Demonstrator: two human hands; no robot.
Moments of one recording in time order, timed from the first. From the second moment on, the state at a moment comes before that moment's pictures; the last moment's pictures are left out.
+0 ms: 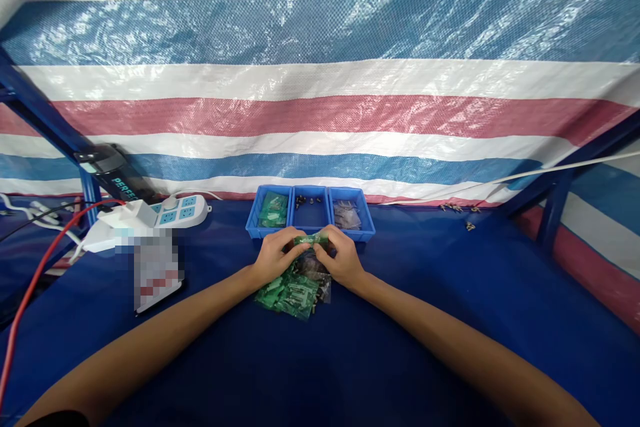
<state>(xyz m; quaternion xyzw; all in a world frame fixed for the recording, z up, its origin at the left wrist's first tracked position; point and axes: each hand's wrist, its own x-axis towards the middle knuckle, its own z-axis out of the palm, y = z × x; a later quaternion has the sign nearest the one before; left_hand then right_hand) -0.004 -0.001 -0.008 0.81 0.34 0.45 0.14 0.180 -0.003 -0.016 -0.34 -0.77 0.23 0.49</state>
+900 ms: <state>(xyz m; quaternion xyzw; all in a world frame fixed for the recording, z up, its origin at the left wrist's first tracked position) -0.001 -0.002 -0.002 0.86 0.29 0.40 0.15 0.179 -0.006 -0.018 -0.33 -0.76 0.21 0.53</state>
